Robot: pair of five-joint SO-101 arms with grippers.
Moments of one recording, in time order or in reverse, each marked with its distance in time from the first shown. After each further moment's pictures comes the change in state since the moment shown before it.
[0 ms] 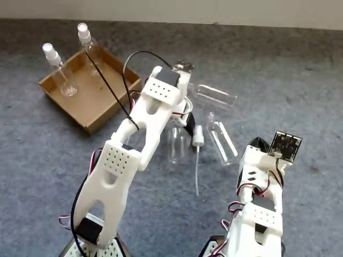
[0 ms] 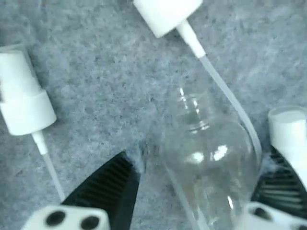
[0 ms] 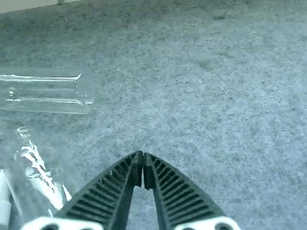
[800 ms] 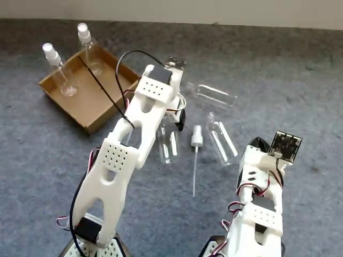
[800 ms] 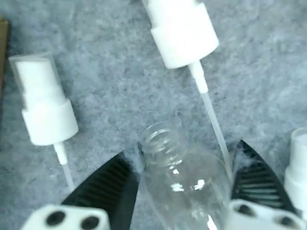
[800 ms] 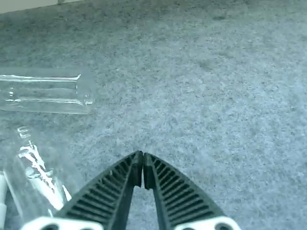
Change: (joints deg) left arm -2.9 4.3 -6.4 1.0 0.1; right arm 0.0 0.0 0.0 0.0 0.0
